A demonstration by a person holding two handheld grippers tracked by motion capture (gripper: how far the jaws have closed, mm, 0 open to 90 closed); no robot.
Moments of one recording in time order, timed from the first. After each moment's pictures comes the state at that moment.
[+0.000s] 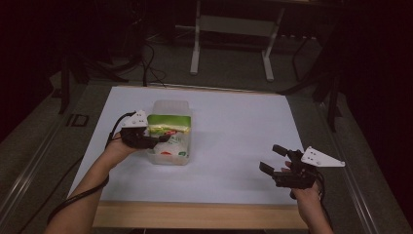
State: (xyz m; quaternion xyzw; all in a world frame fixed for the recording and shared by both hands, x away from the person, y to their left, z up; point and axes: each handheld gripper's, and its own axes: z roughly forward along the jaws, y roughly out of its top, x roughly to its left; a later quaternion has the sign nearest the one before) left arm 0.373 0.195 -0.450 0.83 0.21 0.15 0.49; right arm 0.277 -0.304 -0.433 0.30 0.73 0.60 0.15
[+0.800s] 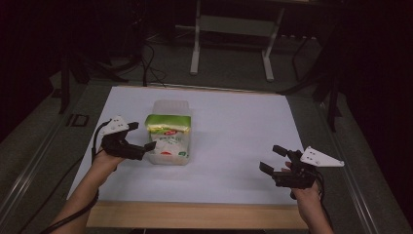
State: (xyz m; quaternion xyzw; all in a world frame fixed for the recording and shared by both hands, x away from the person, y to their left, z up) left arm 0.321 0.225 -0.443 0.76 0.35 0.18 0.51; right arm 0.278 -0.304 -0.435 0.30 0.73 0.59 0.15
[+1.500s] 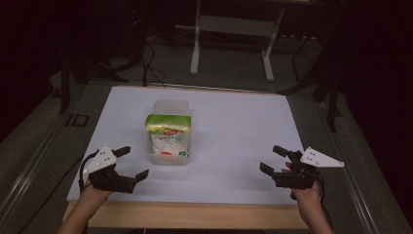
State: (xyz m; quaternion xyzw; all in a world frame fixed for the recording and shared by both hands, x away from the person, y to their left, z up) left arm 0.238 0.228 -0.461 0.76 0.33 0.19 0.53; right arm 0.277 -0.305 -0.436 0.30 0.73 0.59 0.16
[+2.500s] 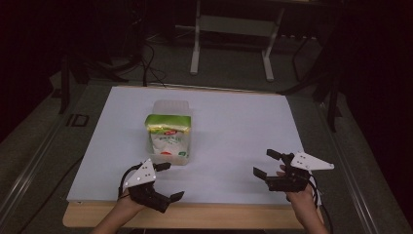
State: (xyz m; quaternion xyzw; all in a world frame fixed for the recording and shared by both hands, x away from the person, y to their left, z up) left arm 0.238 0.137 -0.484 0.79 0.23 0.11 0.55; right arm 0.275 -0.290 -0.447 0.28 0.76 0.57 0.16
